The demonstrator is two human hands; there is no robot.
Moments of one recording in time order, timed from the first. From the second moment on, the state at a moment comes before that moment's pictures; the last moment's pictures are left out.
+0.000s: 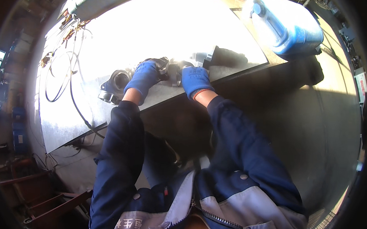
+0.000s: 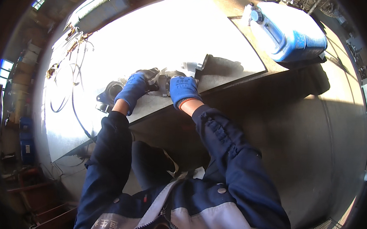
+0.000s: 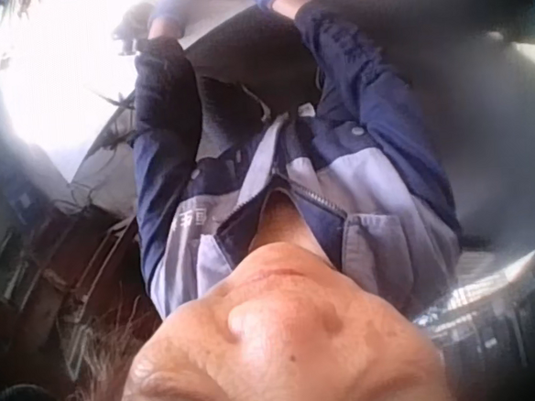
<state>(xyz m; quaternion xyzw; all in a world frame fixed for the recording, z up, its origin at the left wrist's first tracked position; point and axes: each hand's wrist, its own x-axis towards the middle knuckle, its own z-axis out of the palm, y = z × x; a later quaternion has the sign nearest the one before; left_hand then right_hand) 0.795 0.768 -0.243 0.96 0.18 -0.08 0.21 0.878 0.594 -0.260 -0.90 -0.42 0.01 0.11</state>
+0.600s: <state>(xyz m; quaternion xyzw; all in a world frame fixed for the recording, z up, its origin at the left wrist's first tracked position) 0.796 0.763 -0.228 0.93 0.18 -0.05 0.30 0.896 0.601 -0.268 -0.87 -0.37 0.28 0.16</state>
